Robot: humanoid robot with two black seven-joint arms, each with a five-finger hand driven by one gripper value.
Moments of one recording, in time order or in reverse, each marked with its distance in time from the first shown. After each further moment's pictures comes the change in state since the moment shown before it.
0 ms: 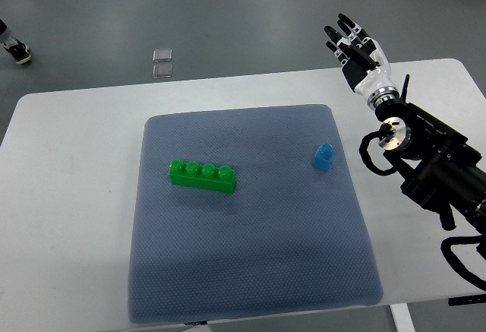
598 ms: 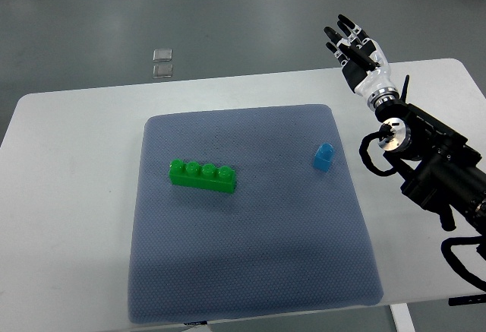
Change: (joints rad) left arm 0.003 0.000 -0.003 0.001 0.004 -0.002 0.000; right arm -0.003 -0.001 -0.002 -0.001 0.000 0.000 0.001
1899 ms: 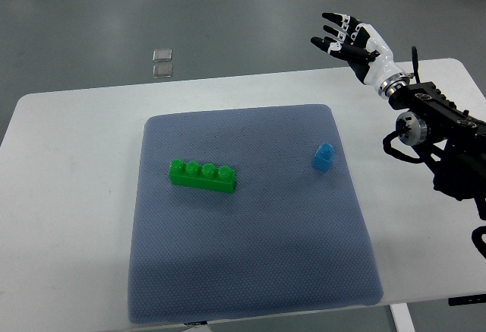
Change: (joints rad) left arm 0.000 0.000 0.000 0.001 0.000 0.000 0.000; right arm 0.058 -0.141 -0.181 0.062 -0.374 0.012 -0.001
